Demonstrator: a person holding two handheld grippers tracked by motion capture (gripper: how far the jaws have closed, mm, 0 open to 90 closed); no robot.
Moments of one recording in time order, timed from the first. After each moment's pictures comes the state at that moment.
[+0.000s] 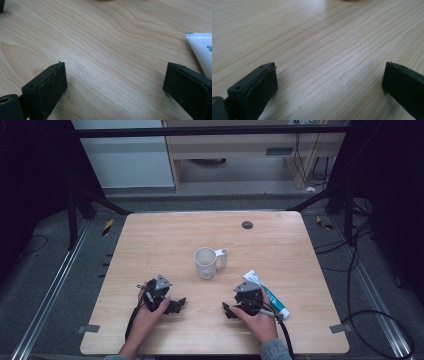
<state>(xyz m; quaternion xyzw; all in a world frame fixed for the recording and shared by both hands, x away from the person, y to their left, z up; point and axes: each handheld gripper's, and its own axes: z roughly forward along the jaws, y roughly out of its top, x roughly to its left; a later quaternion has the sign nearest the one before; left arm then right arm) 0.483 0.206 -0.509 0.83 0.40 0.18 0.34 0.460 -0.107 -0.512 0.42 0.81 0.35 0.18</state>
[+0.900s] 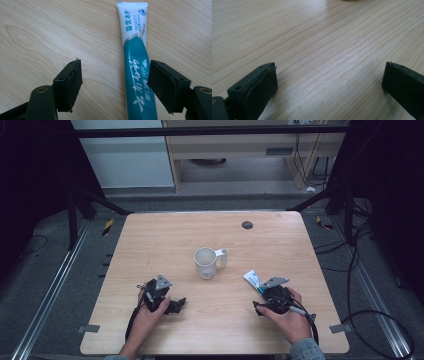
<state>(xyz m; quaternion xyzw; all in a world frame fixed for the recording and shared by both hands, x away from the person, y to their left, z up) 0.483 0.205 -0.509 0.83 0.40 0.18 0.34 0.445 -0.178 -0.463 0.44 0.84 0.25 0.19</state>
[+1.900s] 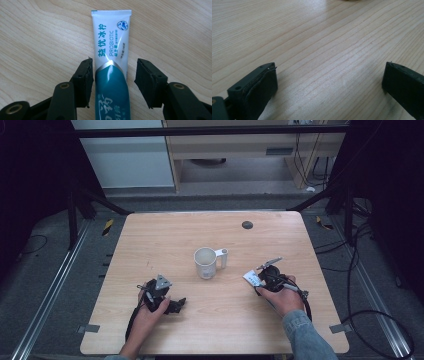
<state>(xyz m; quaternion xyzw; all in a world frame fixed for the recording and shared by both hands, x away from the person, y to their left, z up) 0.483 0.205 -0.509 0.83 0.40 0.18 0.34 0.510 -0.176 -0.470 0.47 0.84 0.21 0.15</state>
